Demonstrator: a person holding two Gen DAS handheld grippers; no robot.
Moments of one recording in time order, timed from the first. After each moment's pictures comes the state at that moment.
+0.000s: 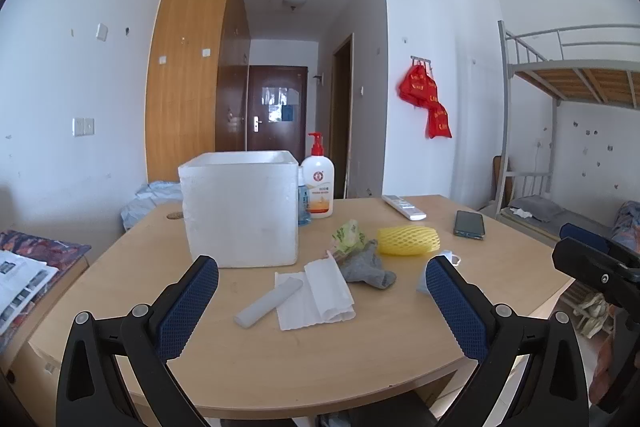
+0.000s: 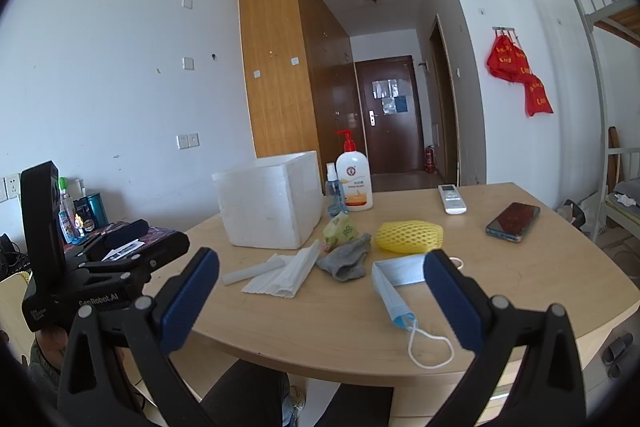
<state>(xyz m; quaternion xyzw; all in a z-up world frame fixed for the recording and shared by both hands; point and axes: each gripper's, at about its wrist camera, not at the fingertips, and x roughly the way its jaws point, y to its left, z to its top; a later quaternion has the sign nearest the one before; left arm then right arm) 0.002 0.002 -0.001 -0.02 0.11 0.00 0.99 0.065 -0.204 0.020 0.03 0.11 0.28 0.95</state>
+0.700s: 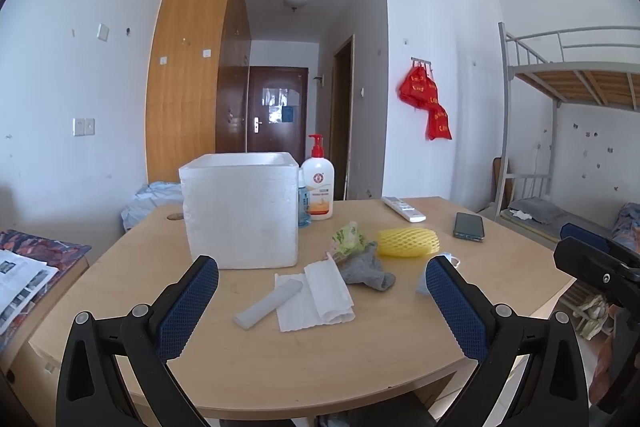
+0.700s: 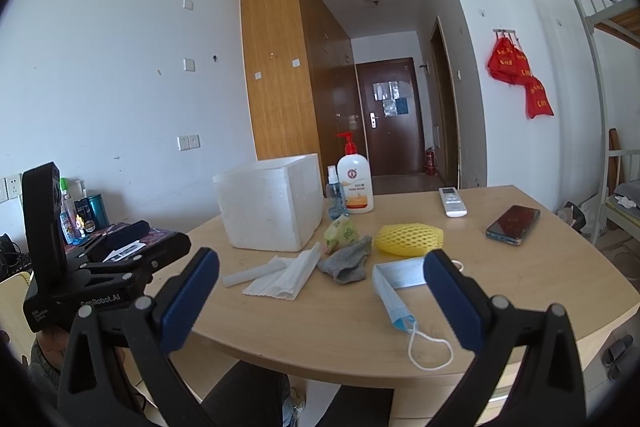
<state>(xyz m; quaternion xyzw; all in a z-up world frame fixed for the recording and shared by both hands) 0.001 0.001 0.001 -0.02 0.11 0.00 0.99 0.062 -0.209 0.019 0.03 0.11 0.28 0.95</state>
